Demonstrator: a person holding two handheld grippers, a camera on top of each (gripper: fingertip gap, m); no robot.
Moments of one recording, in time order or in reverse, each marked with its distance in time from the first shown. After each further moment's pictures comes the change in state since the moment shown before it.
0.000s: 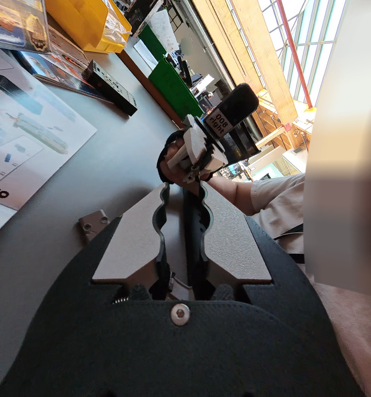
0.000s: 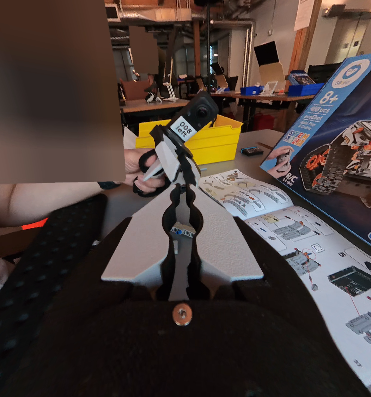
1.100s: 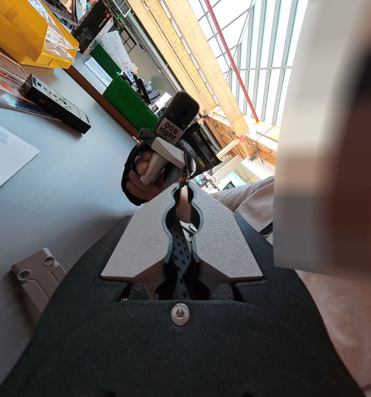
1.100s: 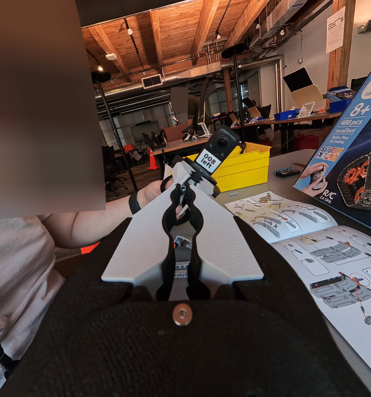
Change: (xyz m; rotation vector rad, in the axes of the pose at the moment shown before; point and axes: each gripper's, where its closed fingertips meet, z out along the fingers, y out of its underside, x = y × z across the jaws) left arm 0.037 -0.009 0.017 0.070 0.212 -0.012; right arm -0.012 -0.028 -0.015 0.176 -0.171 0.170
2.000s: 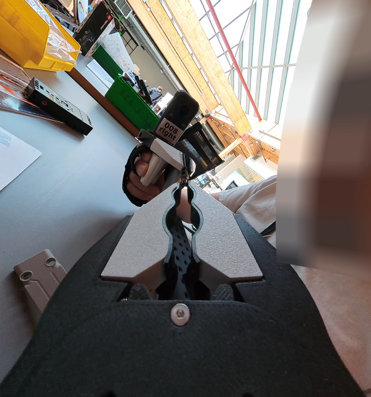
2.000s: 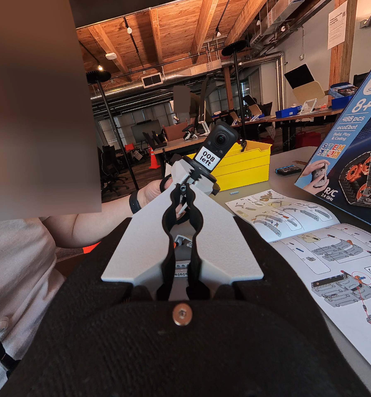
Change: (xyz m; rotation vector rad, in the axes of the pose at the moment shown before) left arm 0.000 0.000 0.001 -0.002 -0.010 0.018; right arm 0.001 0.001 0.000 -0.006 -0.002 0.012
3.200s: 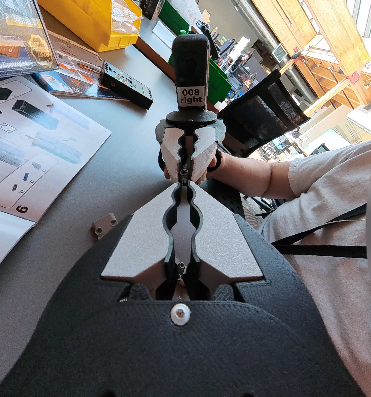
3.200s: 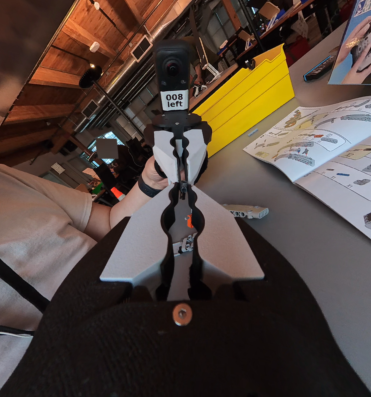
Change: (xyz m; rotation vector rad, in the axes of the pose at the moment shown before) left arm -0.036 0.019 -0.014 -0.185 -0.350 0.193; right arm 0.019 0.050 0.009 -0.190 -0.017 0.445
